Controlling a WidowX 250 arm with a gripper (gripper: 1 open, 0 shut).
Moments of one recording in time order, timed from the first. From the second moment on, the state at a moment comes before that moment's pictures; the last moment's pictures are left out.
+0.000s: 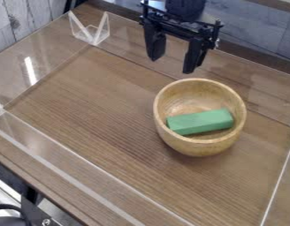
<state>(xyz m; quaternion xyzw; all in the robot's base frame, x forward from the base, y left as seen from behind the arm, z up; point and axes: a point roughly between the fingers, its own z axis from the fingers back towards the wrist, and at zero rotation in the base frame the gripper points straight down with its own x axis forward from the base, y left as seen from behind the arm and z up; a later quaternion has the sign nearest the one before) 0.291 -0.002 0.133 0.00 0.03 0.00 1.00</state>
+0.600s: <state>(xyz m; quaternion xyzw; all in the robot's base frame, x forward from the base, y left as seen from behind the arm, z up) 0.299 -0.066 0.090 -0.01 0.05 -0.19 0.98</state>
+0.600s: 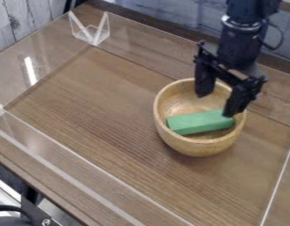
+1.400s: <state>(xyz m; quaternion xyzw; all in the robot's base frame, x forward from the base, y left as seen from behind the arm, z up) 0.295 -0.068 0.087 0.01 -0.07 -0.28 0.96</state>
